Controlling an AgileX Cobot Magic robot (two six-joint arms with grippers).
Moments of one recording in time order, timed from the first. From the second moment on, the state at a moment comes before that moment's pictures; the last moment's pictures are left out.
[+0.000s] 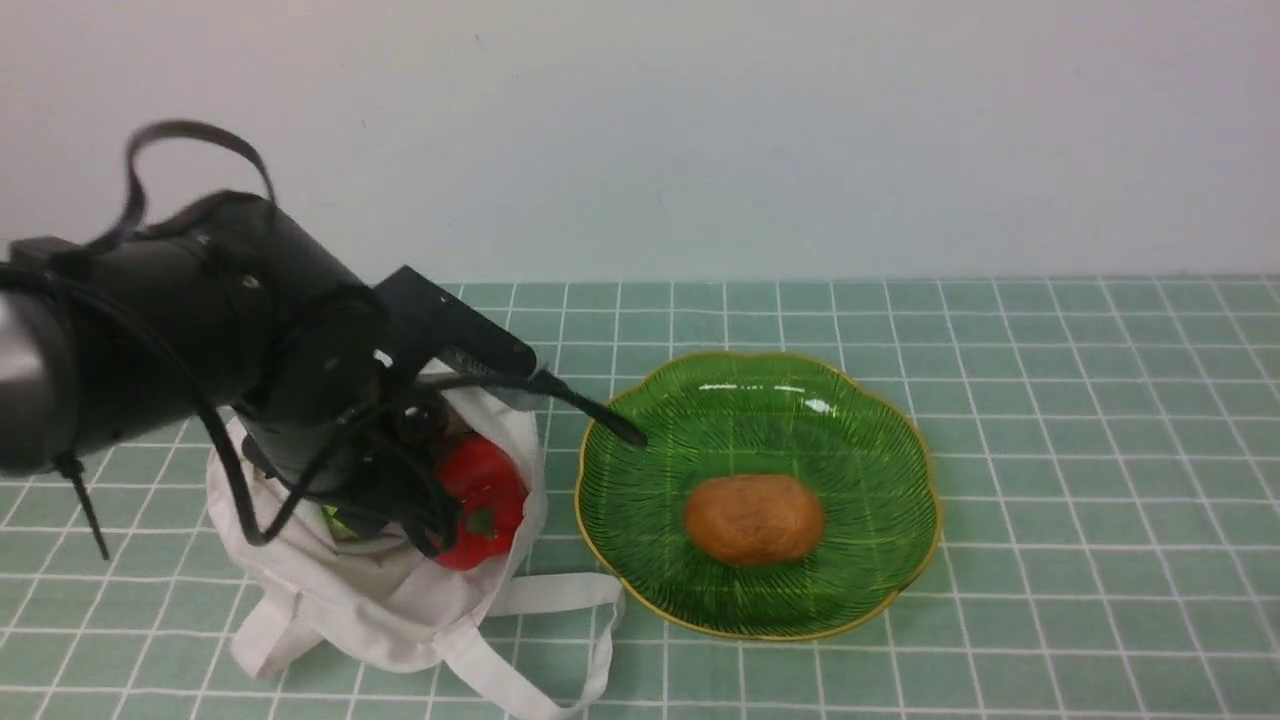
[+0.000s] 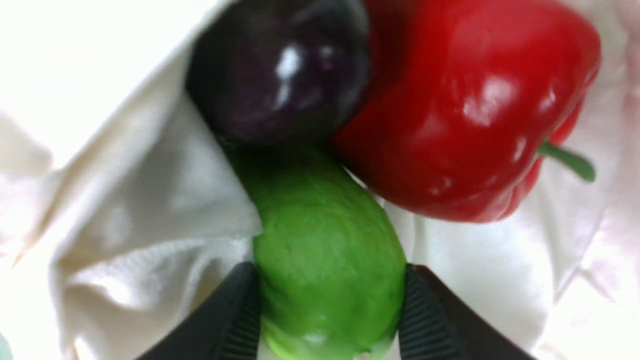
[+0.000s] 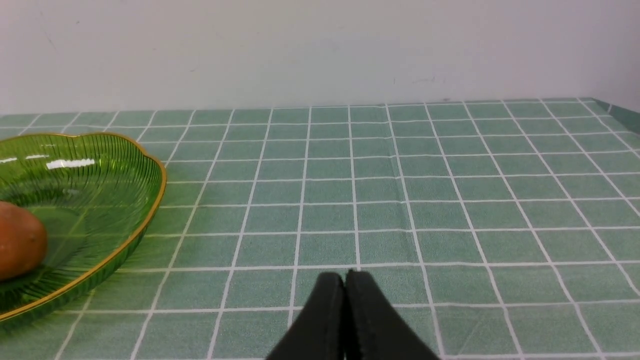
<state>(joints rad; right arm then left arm) -0.04 -0.01 0.02 -0.06 0.38 0.07 -0.43 1.58 -1.08 0.30 0.87 -0.09</state>
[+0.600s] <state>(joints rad) -0.04 -0.01 0.02 -0.06 0.38 0.07 -0.15 1.58 -1.08 -0.33 0.85 0.42</state>
